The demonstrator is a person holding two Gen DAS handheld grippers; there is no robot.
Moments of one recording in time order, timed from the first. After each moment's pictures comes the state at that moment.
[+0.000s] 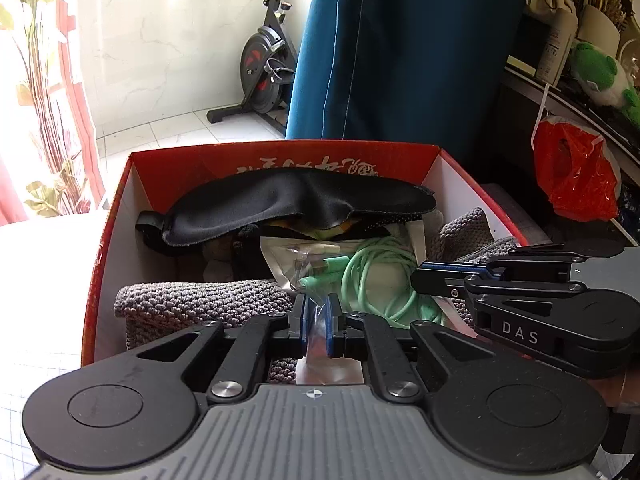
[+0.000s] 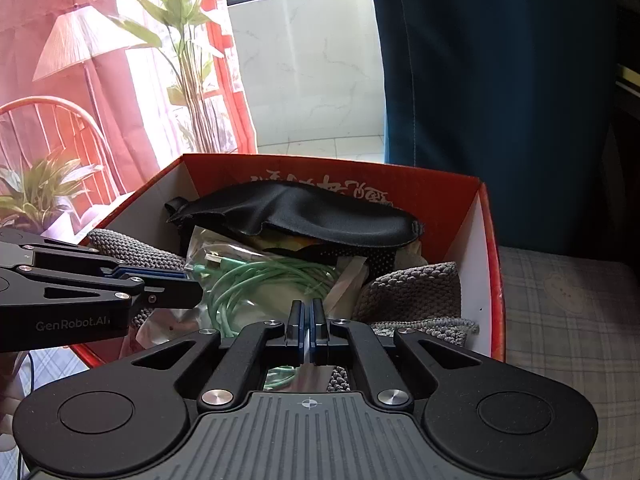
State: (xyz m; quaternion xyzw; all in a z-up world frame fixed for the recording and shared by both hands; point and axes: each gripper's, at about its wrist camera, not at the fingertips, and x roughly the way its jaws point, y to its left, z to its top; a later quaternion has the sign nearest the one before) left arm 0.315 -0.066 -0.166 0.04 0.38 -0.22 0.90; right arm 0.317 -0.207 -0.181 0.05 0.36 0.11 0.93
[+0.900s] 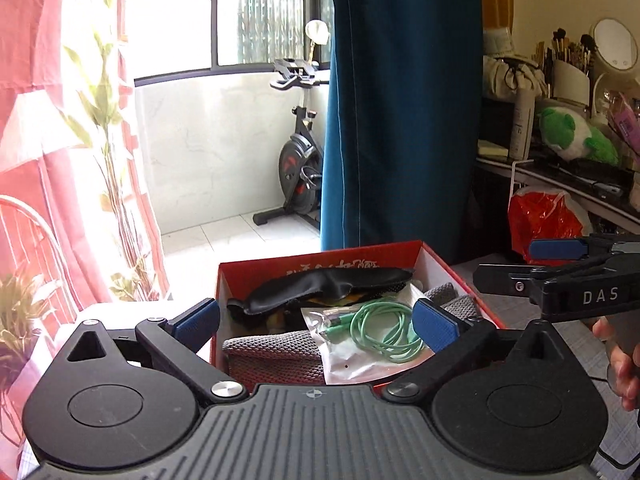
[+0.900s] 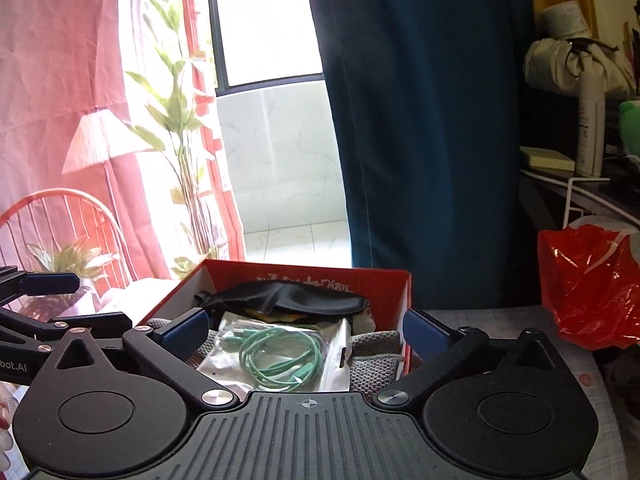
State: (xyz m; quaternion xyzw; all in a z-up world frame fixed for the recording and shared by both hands) left arm 0.186 -0.035 -0.069 0.08 0.21 -0.16 0.96; right arm 0.206 -0.231 -0.082 0.07 0.22 0.07 0.97
